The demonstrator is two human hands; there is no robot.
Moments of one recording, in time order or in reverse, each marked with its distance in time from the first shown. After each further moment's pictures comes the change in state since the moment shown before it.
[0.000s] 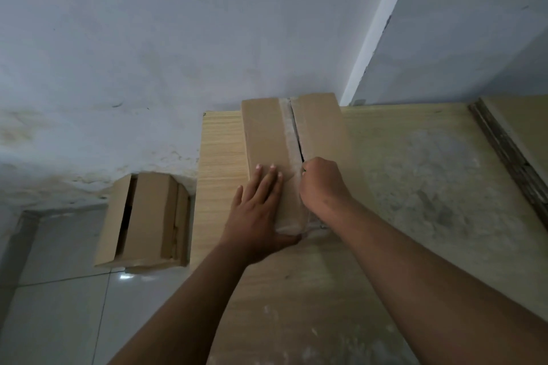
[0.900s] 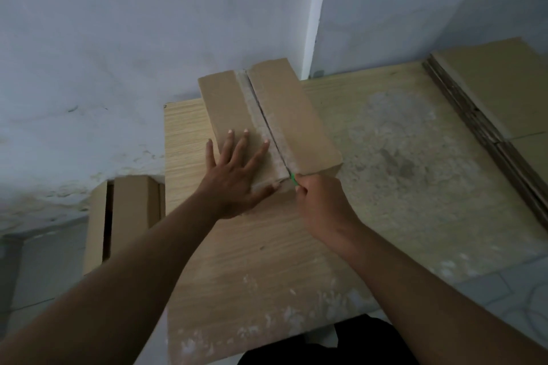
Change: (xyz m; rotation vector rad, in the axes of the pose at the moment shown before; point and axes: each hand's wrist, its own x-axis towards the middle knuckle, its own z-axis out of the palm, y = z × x) left_hand 0.035 0.011 -0.015 0.244 -0.020 0.134; right_hand -0.090 0.082 -0.006 0.168 0.005 -0.041
